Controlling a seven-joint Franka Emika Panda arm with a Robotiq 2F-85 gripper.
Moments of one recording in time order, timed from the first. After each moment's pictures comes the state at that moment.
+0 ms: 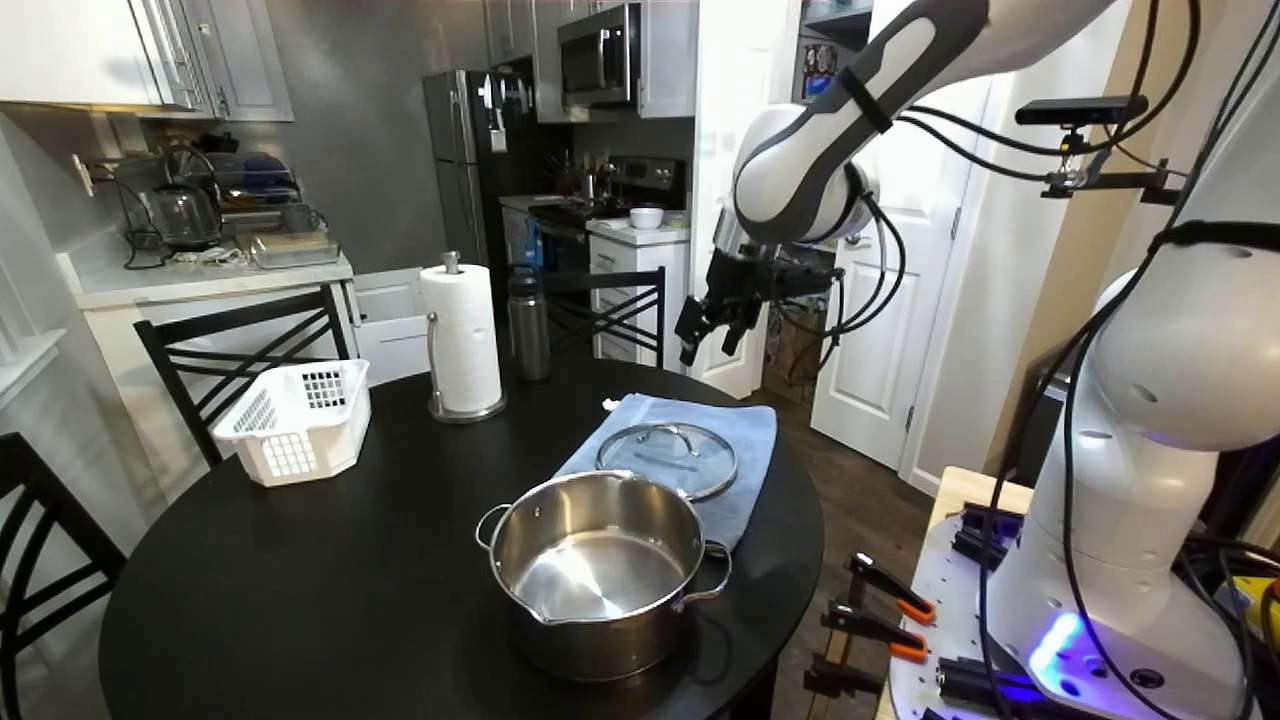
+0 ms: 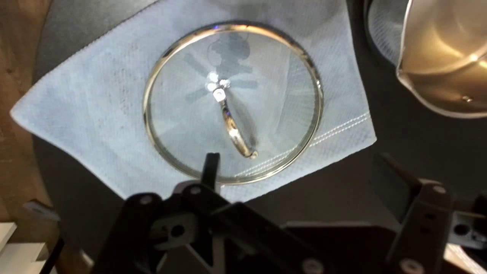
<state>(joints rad) -0.04 -0.22 -0.12 -2.66 0.15 2.67 -0.01</state>
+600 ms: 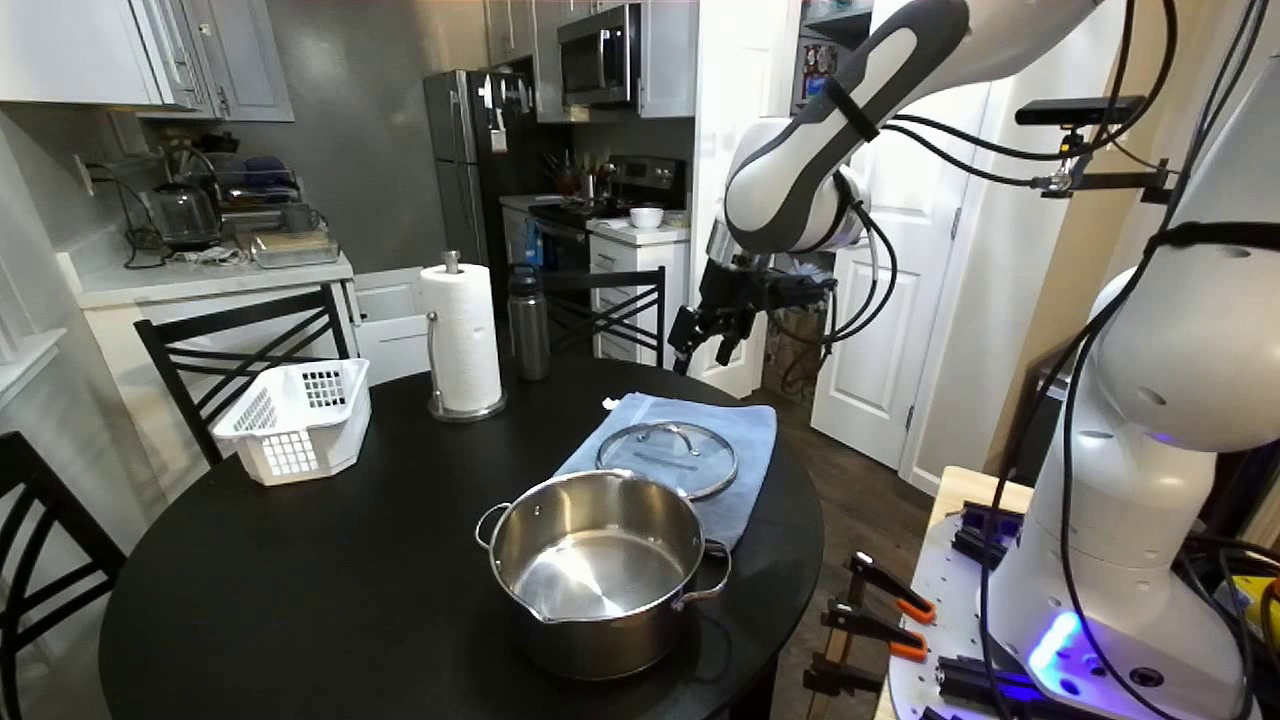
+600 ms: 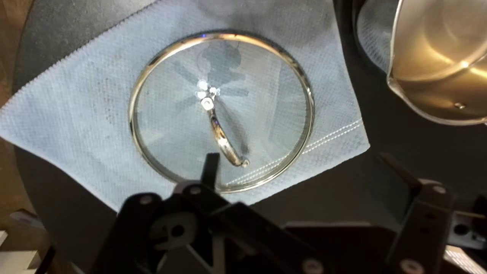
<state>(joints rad) -0.01 -0.19 -0.12 -2.65 0.17 2.69 -0.01</state>
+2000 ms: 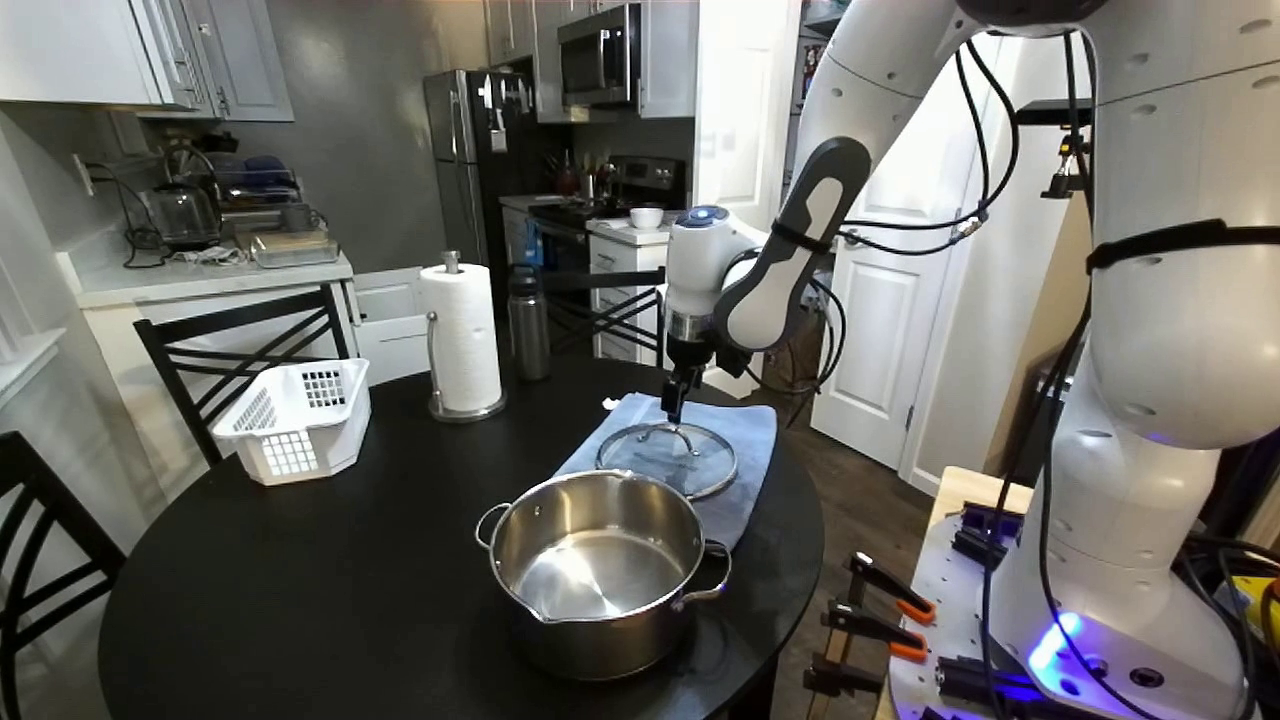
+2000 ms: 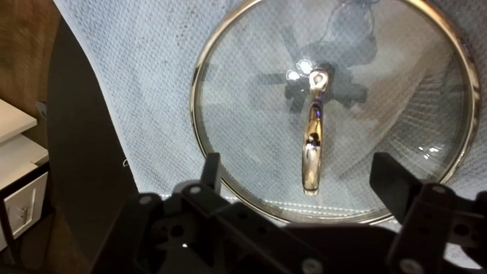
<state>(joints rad) -0.09 0.27 -0.12 -2.41 -0.61 2.86 0.23</state>
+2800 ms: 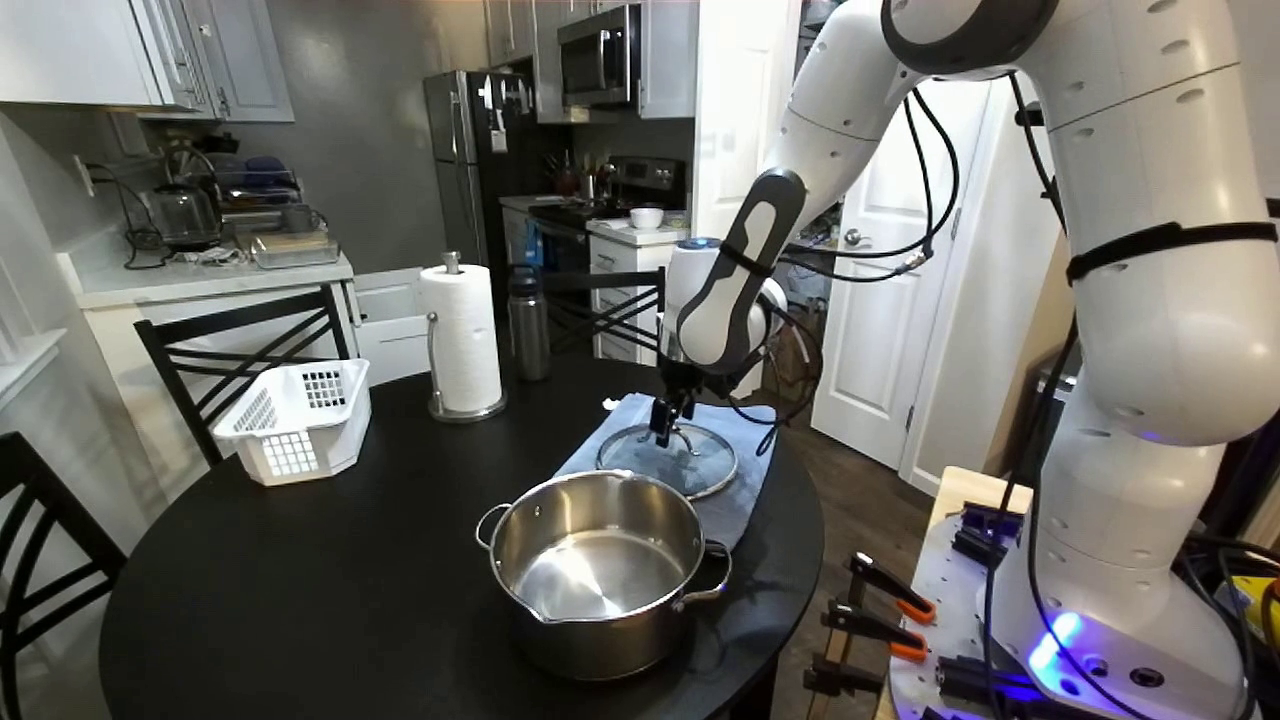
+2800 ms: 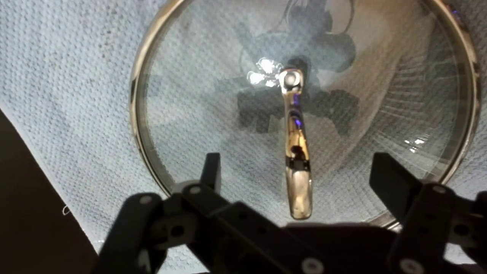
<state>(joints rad) -0.16 0.42 -0.04 -2.34 -0.16 2.93 -0.09</state>
